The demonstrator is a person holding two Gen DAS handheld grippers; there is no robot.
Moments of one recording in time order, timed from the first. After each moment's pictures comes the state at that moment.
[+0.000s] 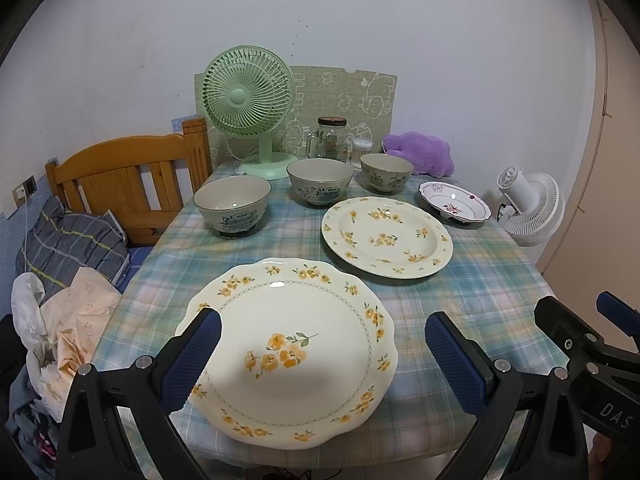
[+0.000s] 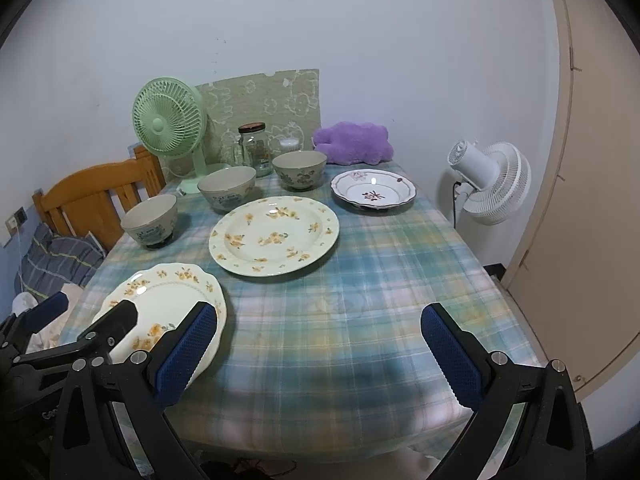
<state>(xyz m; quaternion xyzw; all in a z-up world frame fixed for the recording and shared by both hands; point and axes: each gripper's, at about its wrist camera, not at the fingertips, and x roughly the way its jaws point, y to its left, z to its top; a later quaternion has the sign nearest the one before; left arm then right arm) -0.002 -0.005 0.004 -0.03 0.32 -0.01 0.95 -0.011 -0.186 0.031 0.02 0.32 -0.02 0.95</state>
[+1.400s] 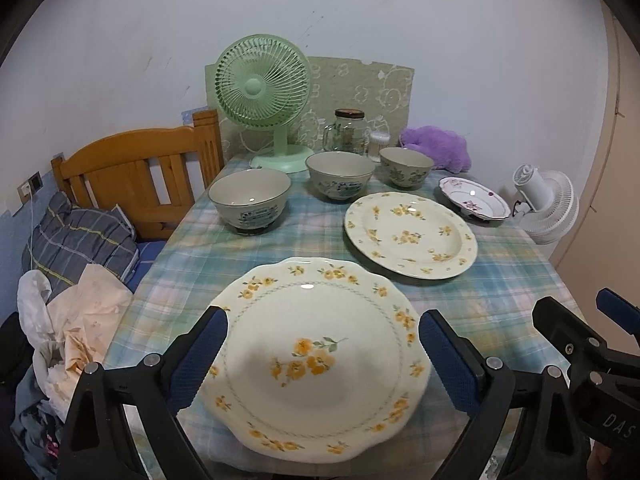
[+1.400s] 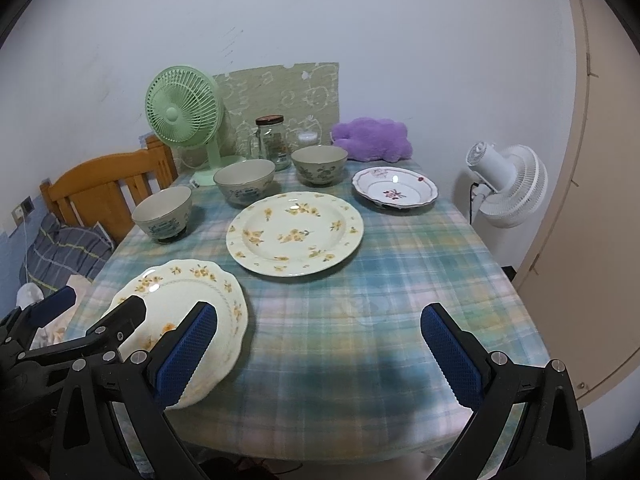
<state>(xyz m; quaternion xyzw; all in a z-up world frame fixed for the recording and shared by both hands) 0.017 0.018 -0.003 -0.03 0.34 0.01 0.94 0.011 -0.156 0.026 0.01 0.33 0.02 0.94</state>
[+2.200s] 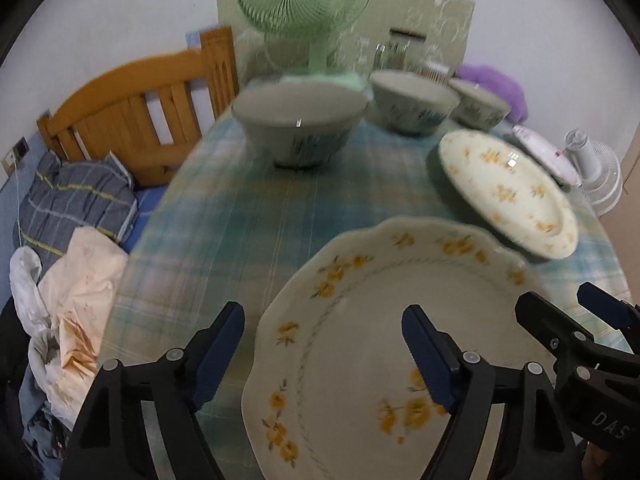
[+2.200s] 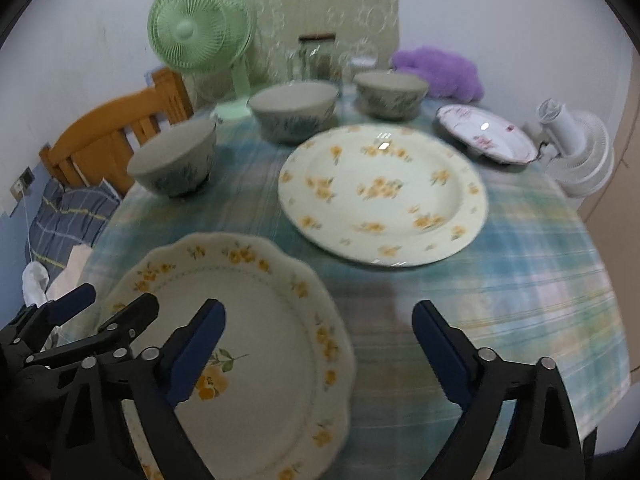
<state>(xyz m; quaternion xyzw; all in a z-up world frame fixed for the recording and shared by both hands) 0.107 0.094 -0.080 -0.03 0.46 0.02 0.89 0.117 -0.066 -0.054 0.02 0.45 0.06 0.89</state>
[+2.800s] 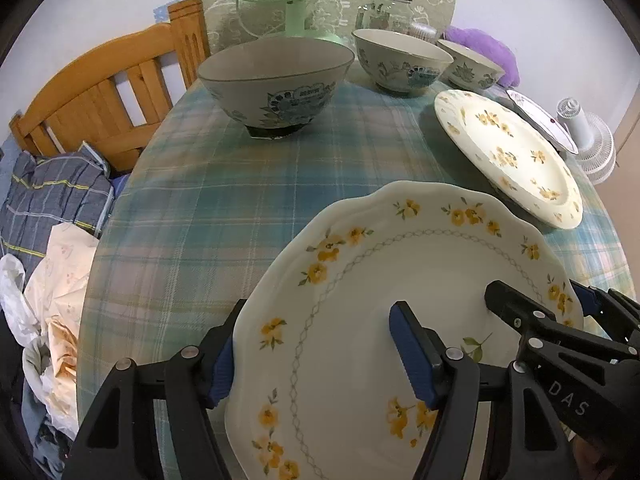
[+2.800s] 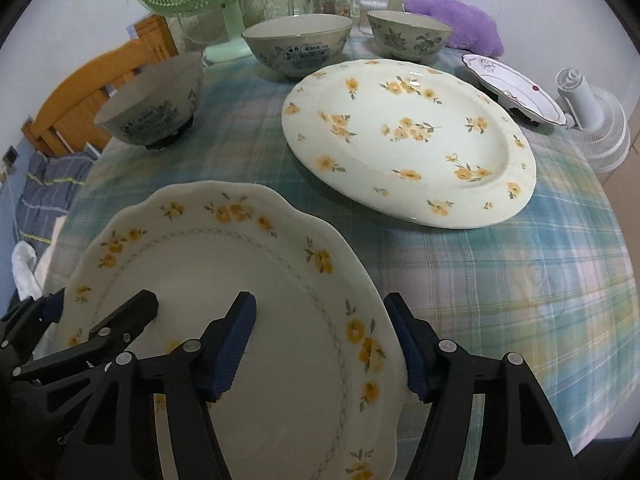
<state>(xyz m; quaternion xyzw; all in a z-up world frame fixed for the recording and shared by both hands) 0.122 0.096 -0.095 -0.02 0.51 -0.02 0.86 0.142 -0.047 -0.089 0.01 0.52 0.04 0.85</state>
